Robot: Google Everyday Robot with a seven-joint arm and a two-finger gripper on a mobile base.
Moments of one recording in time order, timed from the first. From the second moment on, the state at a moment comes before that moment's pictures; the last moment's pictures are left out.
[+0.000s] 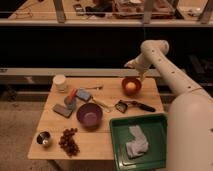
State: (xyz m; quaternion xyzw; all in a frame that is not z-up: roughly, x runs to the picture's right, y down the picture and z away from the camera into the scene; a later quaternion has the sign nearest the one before) arm 0.196 -0.106 0.896 -0.11 -0.15 -0.34 0.92
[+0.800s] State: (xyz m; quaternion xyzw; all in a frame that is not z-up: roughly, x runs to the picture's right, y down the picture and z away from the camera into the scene) arm 0.195 -0.106 0.896 -0.11 -0.15 -0.34 0.92
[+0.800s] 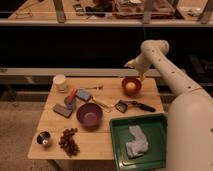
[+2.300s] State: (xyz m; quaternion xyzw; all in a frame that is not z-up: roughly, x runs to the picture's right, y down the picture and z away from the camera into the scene) arm 0.144 -0.109 0.847 -0.02 -0.15 -0.51 0.85
